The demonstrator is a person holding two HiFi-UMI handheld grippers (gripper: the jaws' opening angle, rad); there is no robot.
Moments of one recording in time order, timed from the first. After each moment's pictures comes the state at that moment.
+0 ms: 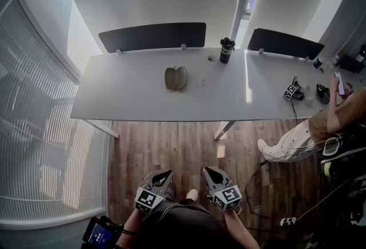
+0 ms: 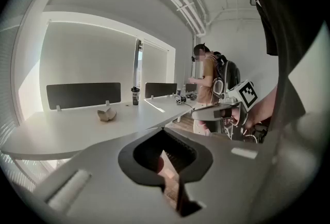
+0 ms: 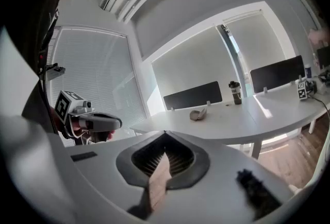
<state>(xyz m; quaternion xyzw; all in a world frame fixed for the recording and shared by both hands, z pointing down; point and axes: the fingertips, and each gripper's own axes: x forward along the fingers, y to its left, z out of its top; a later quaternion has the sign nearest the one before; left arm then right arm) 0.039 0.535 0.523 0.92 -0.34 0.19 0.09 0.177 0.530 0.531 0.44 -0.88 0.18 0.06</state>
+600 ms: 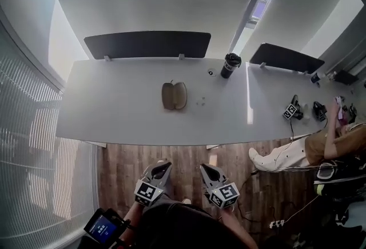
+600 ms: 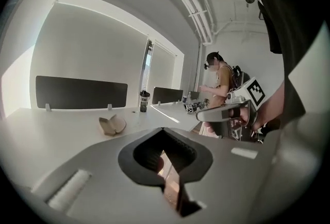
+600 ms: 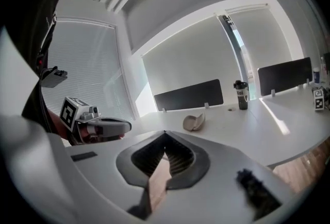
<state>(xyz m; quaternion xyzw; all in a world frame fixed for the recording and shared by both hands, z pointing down) 0.015 0.331 0.540 0.93 -0.31 0.13 0.12 0.136 0.349 0.524 0.47 -0.86 0.19 0.08</state>
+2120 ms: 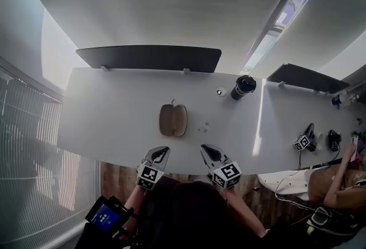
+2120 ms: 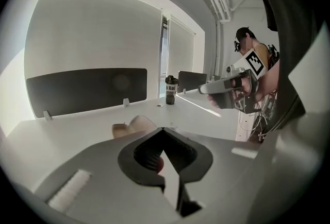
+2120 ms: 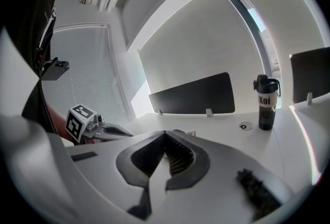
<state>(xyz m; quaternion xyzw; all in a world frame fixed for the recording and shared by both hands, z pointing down) 0.056 0.095 0.602 0.89 -0.37 0.23 0.12 0.188 0.082 0.537 0.38 -0.90 0.20 0.09</state>
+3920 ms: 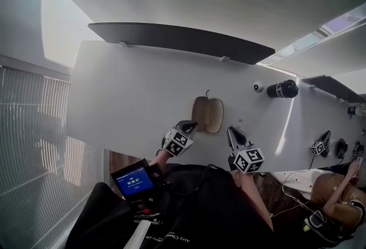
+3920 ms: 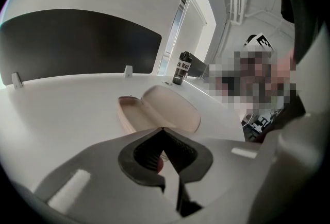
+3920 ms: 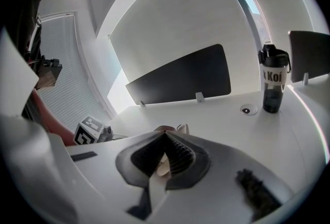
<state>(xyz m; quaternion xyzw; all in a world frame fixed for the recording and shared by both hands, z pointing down) 0.025 0.000 0.717 0.89 -0.27 0.27 0.26 0.140 -0.014 0.599 0.44 -0.83 0.30 0.15</state>
